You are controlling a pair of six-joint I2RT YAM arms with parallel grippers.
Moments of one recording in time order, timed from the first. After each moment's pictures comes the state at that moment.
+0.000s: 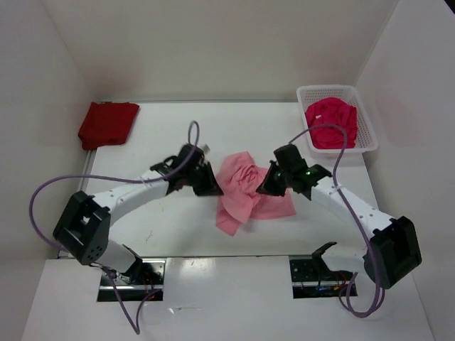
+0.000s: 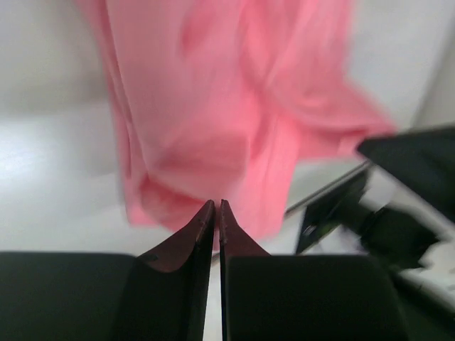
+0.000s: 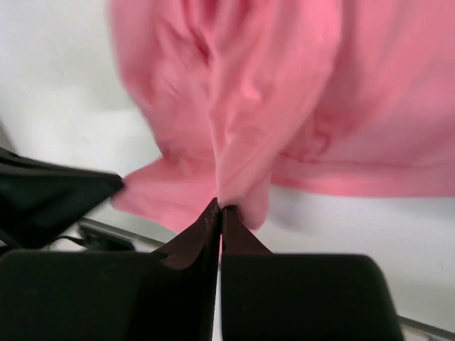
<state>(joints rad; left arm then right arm) -0.69 1.50 0.90 -0.31 0.30 -0.89 0.54 1.22 0.80 -0.52 -0.12 0.92</state>
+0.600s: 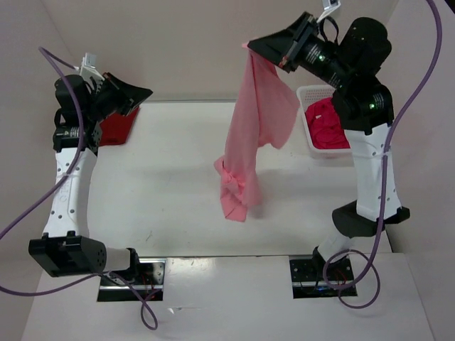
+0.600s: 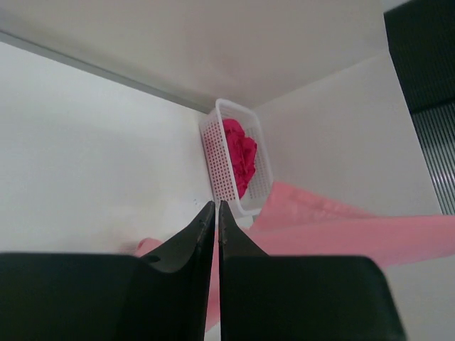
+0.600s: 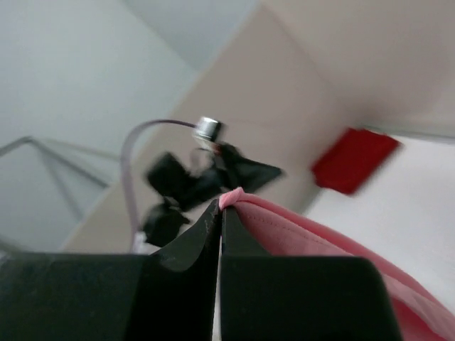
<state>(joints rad) 0.13 1.35 1.54 -0.32 0.60 -0.87 0.39 1.62 2.39 -0.63 -0.45 0.82</state>
